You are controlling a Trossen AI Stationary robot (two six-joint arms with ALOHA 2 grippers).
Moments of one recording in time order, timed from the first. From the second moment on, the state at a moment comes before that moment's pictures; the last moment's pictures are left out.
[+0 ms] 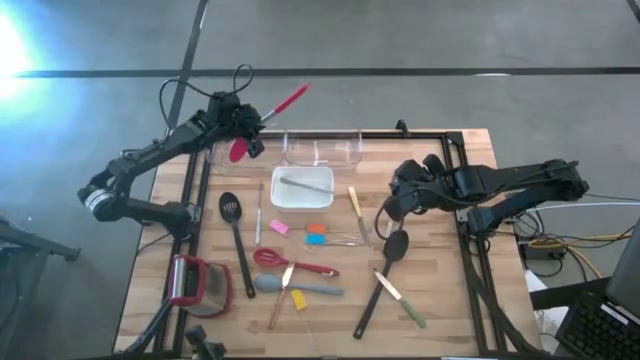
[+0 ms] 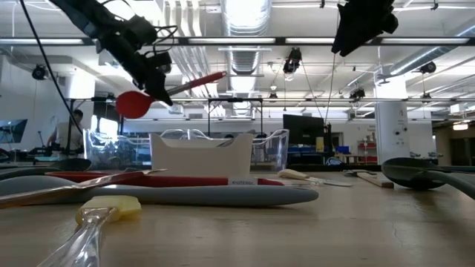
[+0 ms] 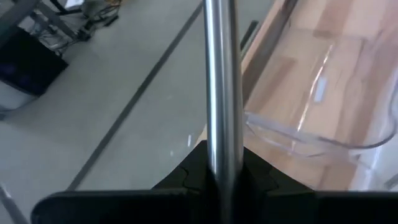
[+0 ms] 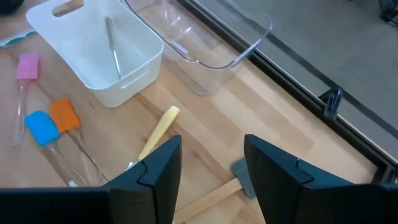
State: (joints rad) left arm 0.89 1.22 0.93 -0.29 0.05 0.47; right arm 0.13 1.21 1.19 -1.06 0.66 0.73
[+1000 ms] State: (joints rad) left arm 0.86 1.26 0.83 -0.18 -0.12 0.38; right arm 0.13 1.21 1.11 -0.96 0.66 0.72
